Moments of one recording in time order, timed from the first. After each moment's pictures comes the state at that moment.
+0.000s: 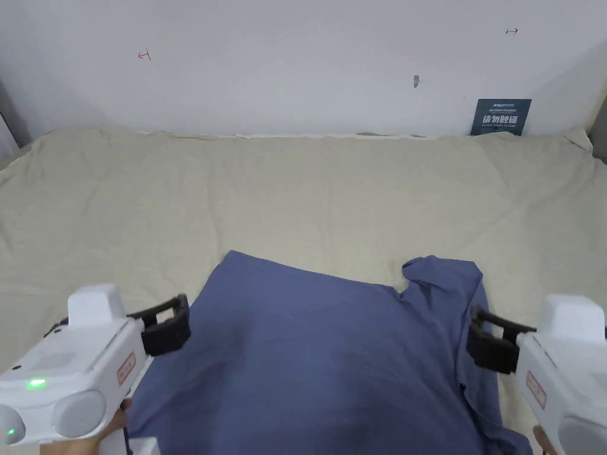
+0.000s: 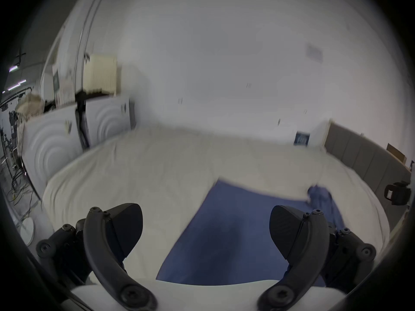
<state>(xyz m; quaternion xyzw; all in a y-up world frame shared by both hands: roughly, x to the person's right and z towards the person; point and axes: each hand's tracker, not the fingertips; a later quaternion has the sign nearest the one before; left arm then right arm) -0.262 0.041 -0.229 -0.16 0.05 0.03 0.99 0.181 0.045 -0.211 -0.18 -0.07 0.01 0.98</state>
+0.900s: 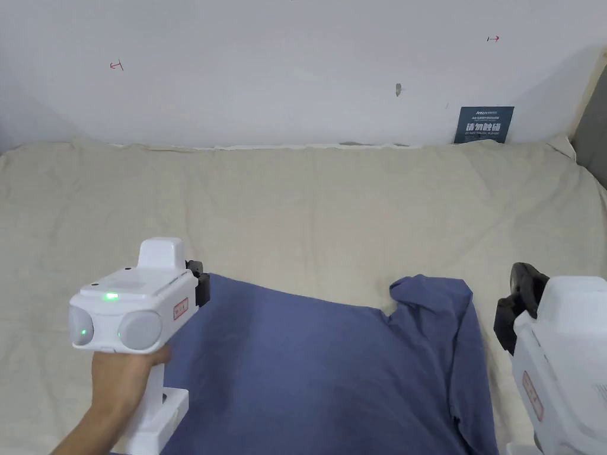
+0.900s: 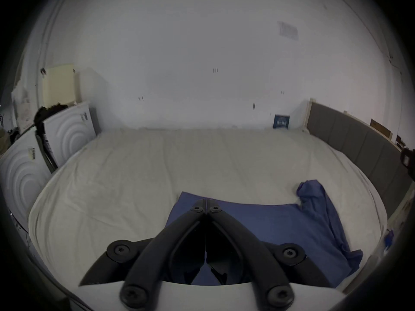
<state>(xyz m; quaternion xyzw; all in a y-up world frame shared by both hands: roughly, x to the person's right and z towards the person) -0.223 0.031 -0.393 -0.27 -0.05 -0.02 0.96 0.171 0.073 -0.240 -0.10 -0.08 0.05 0.99</state>
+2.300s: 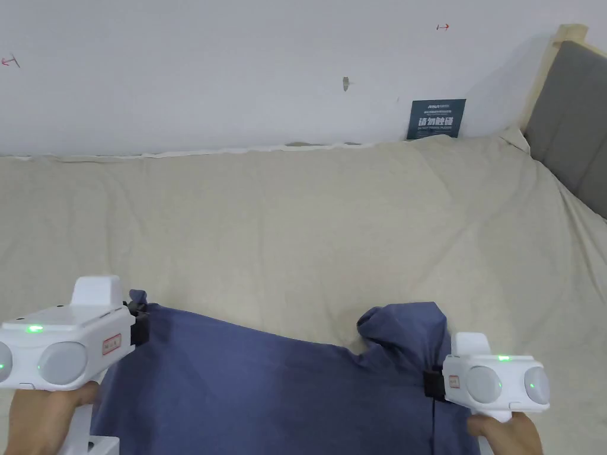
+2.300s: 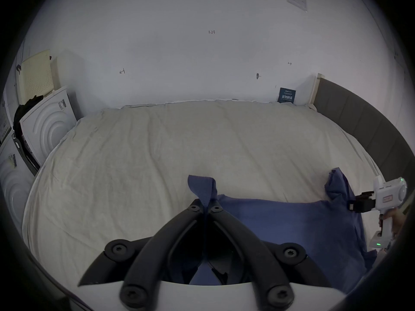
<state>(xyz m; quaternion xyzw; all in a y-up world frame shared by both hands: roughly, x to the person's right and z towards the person) -0.224 -0.013 -0.493 -0.34 -0.07 -0.03 0.94 0.243 -0.133 -0.451 -0.48 -0.08 -0.01 0.87</state>
